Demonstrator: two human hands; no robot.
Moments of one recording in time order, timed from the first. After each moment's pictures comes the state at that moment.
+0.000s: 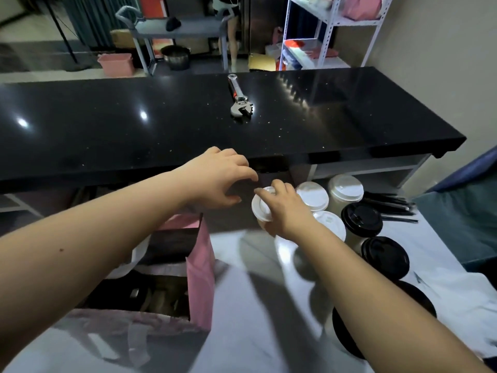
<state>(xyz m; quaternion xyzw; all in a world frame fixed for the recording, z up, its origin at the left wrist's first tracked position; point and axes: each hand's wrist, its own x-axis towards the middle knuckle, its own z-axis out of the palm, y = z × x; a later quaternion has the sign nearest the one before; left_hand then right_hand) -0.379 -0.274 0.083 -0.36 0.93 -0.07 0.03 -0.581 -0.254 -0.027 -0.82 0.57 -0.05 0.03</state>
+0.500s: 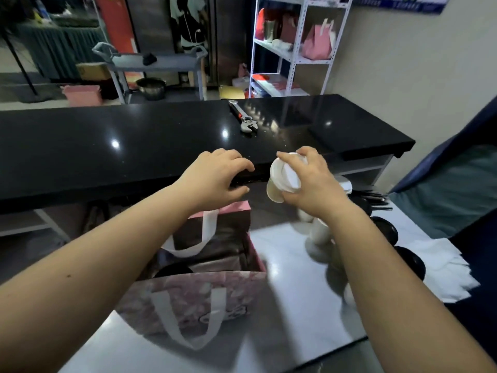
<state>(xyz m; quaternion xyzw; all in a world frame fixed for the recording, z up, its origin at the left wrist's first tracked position) -0.294 -0.207 0.120 -0.38 0.92 -0.02 -0.14 -0.525 -0.167 0.094 -0.73 0.64 -0.24 0.04</state>
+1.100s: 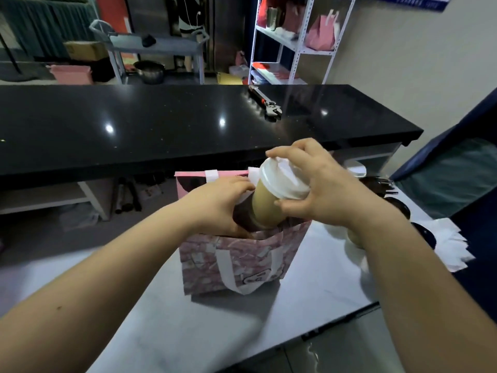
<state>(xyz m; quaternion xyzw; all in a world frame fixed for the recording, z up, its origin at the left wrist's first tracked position) -0.194 -0.144 0.088 -0.35 0.92 0.17 -0.09 -0.402 -0.076 0.148 -0.78 0.58 -0.22 0.12</state>
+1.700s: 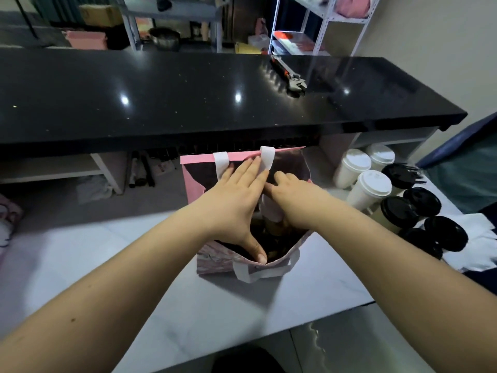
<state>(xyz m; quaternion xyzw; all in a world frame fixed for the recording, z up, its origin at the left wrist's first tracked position) -0.192 -0.129 0.049 -0.40 0.91 0.08 0.00 -0.369 -0.129 0.048 -0.83 0.55 0.13 -0.03</state>
